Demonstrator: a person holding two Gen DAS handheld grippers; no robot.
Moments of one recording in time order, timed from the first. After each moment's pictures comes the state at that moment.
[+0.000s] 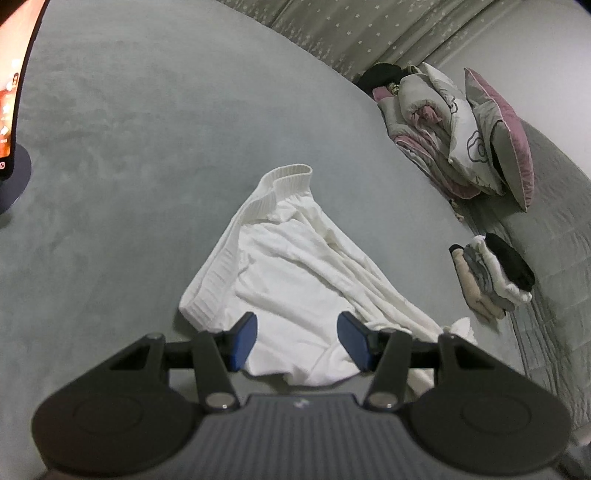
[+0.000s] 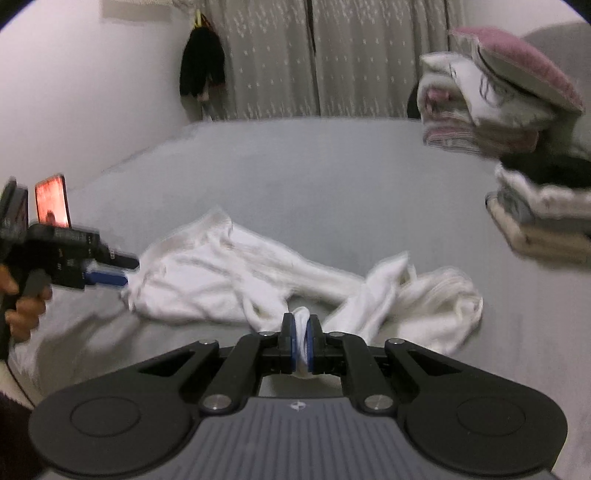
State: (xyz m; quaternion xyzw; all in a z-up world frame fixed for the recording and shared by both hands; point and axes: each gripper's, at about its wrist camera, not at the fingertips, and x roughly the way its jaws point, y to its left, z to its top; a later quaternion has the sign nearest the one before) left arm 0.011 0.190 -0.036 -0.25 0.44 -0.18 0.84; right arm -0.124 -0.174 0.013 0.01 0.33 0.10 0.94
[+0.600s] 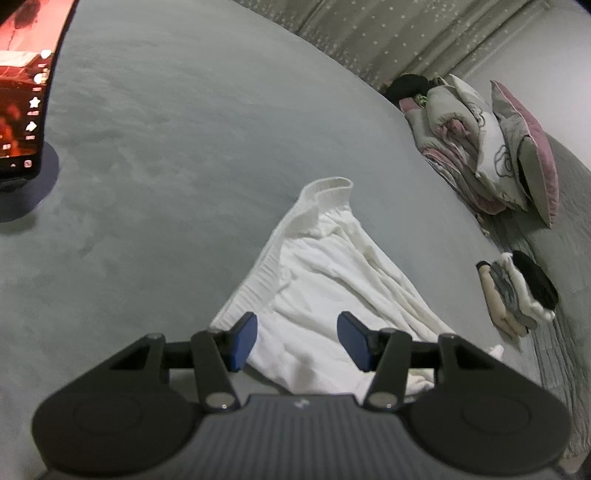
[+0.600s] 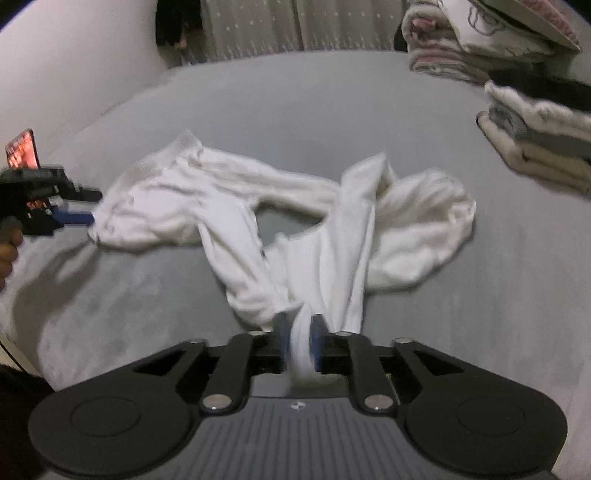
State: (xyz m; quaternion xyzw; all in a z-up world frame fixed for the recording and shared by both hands) left arm 0.021 0.208 -0.048 -0.25 0.44 -0.13 0.85; right arm -0.116 -0.194 -0.018 0.03 0.41 0.09 0.91
